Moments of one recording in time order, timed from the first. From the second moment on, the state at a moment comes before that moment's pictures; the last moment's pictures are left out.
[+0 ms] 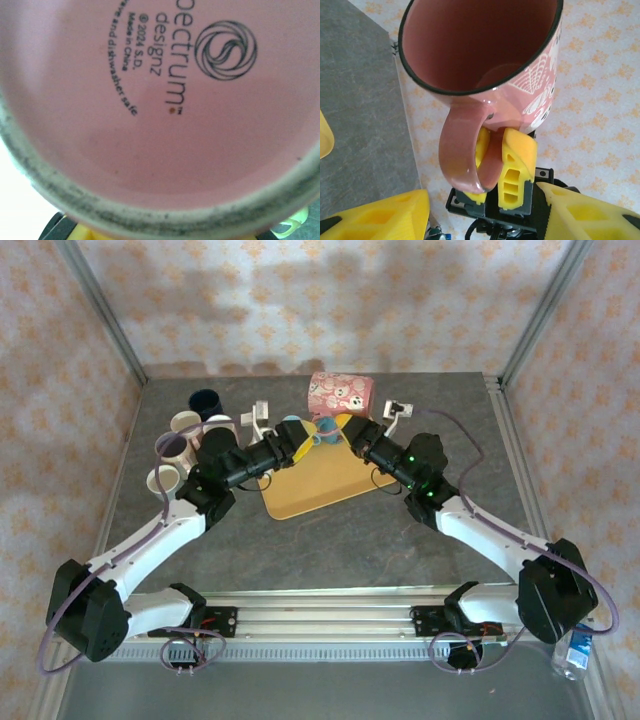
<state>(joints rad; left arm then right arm) -0.47 1.18 0.84 0.36 0.49 -1.28 0.57 1.25 0.78 0.65 -0.35 1.25</state>
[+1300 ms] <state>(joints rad) -0.47 1.25 0.90 0.43 0.48 -1.29 0.57 1.27 0.78 0.74 -0.46 1.32</state>
